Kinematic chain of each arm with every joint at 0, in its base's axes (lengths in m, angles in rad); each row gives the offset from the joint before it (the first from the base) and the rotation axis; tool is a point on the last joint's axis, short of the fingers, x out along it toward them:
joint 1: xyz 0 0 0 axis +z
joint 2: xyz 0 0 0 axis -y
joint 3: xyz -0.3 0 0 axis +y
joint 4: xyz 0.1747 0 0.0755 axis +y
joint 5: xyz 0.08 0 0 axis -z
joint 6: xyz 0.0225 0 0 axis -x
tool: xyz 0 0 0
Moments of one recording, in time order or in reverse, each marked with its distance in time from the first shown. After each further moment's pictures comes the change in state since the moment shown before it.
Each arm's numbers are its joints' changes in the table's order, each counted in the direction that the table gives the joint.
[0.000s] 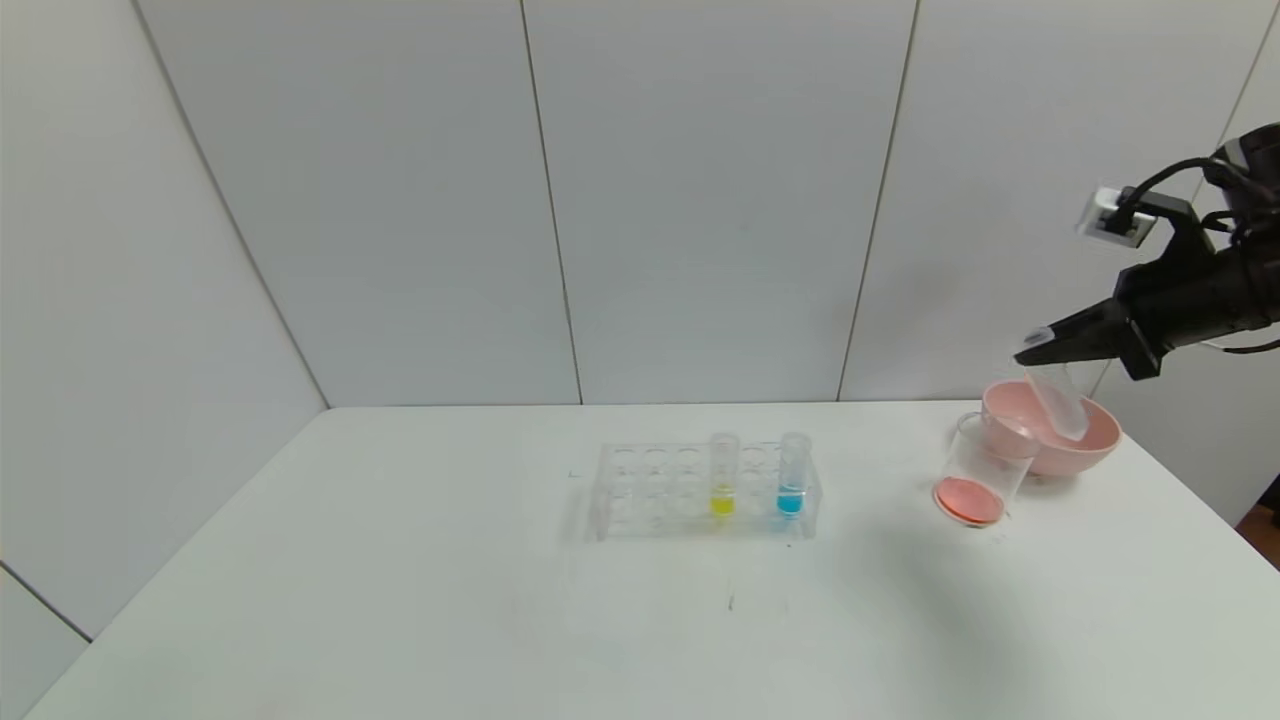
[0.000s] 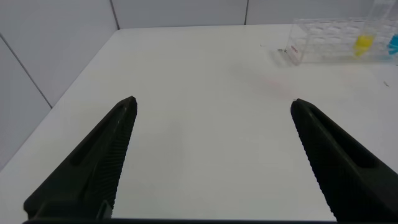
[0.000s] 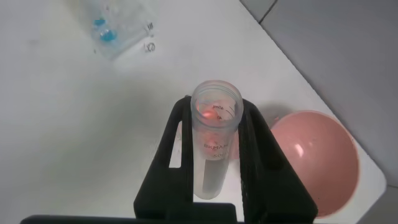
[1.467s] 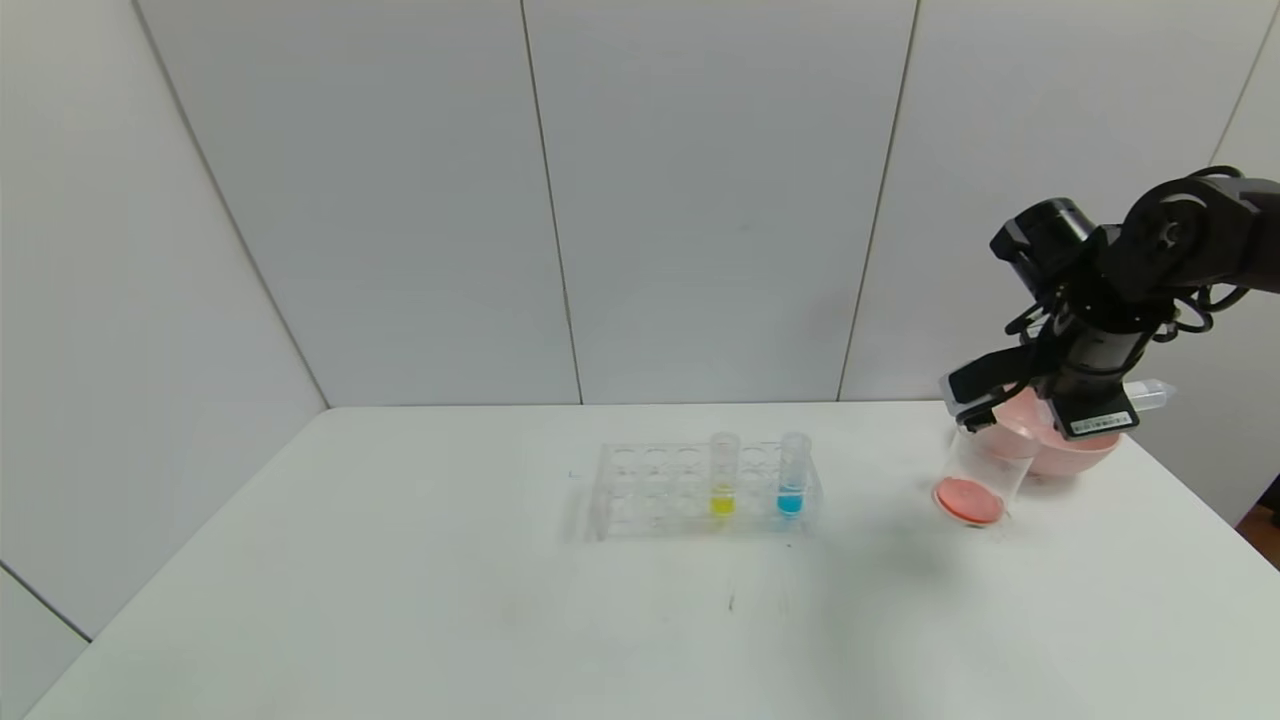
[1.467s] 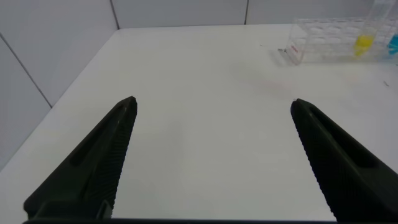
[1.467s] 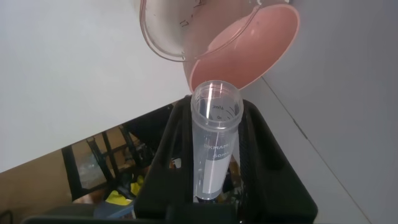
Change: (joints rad) left arm 0.000 0.000 0.000 0.000 0.000 0.000; right arm 0.281 -0.134 -0.031 0.102 1.119 0.632
